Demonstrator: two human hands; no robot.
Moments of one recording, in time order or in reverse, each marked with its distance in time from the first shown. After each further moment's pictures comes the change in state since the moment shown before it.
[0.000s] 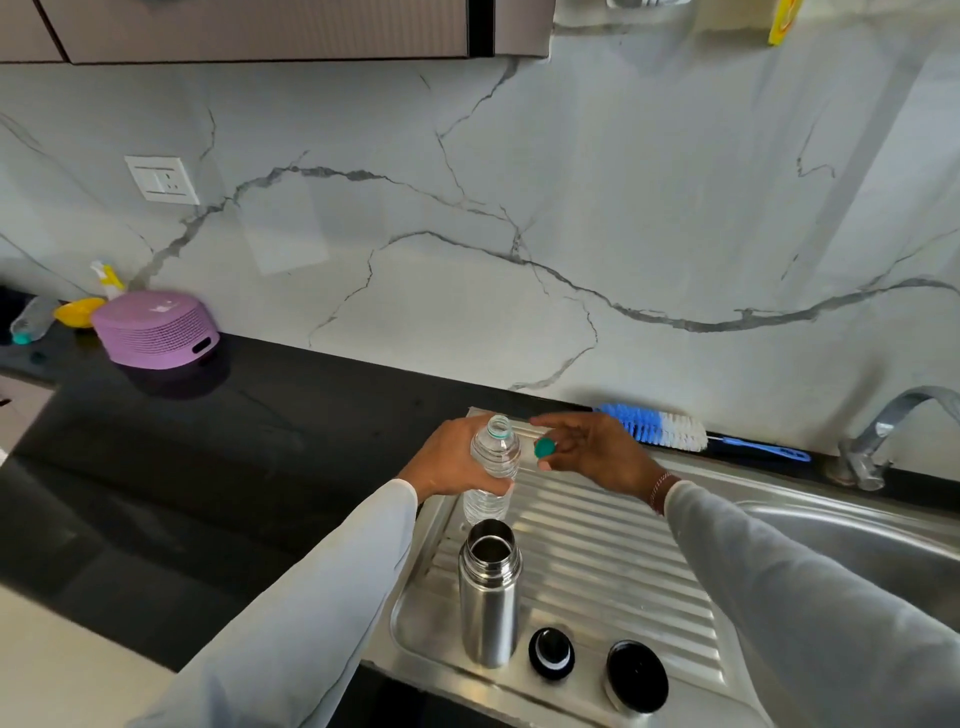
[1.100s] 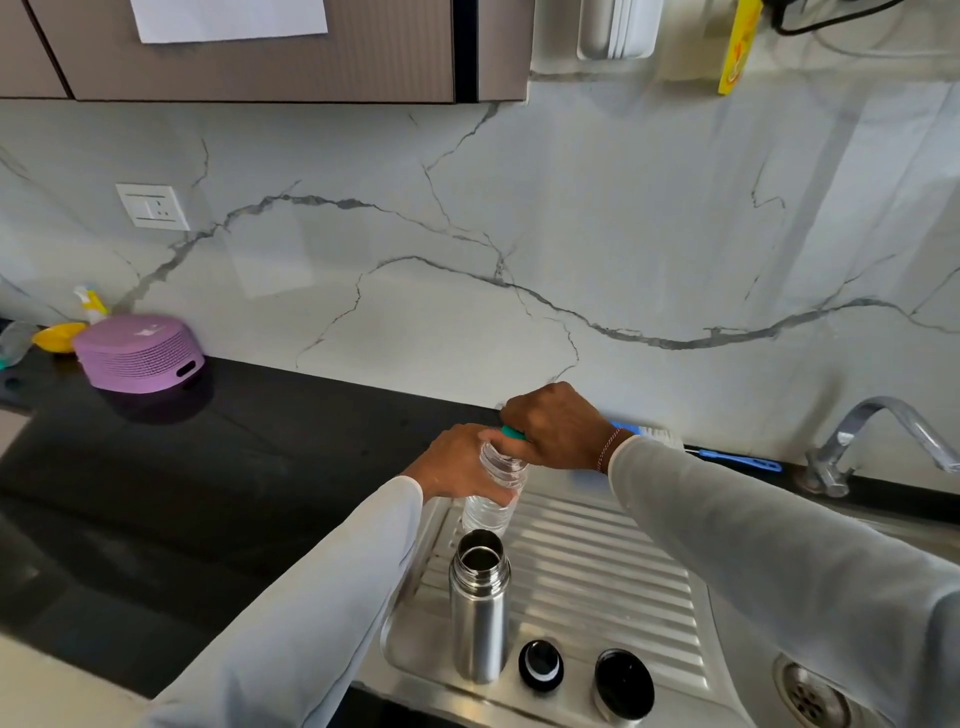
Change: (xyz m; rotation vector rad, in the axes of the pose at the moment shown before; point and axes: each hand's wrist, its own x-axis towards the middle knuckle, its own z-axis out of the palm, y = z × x) left_hand 0.009 0.034 -0.002 0.225 -0.101 0.008; right_hand 0.024 -0.075 0.003 -1.123 0.201 -0.797
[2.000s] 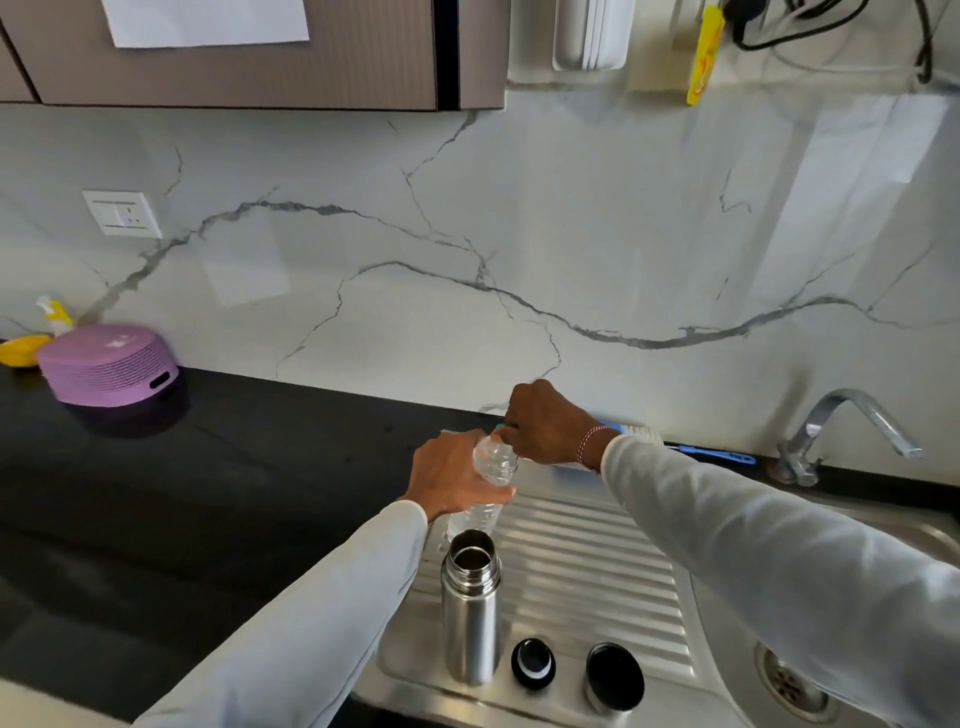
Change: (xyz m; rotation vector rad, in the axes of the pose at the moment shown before) left_hand -0.004 0.005 0.024 0.229 0.297 -0.091; right_hand 0.016 -0.019 -0.030 0.140 -0.511 0.496
